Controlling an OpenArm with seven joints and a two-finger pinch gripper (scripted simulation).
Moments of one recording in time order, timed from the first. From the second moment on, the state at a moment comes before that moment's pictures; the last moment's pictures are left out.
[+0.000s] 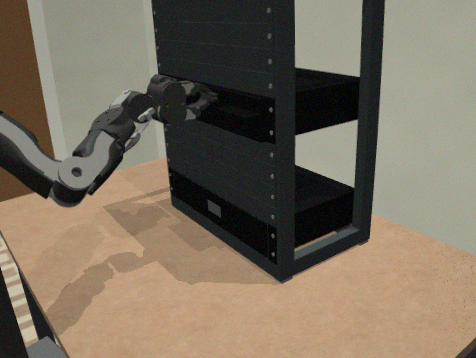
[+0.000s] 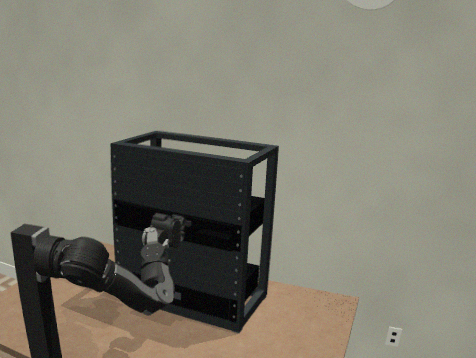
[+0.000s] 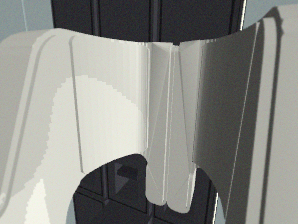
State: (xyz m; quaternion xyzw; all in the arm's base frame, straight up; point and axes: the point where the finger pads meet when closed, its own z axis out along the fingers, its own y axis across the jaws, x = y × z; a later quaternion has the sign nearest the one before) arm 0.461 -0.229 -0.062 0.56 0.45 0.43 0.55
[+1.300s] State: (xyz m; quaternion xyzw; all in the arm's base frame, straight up) arm 0.467 -0.230 -0.061 0.56 0.45 0.43 0.55
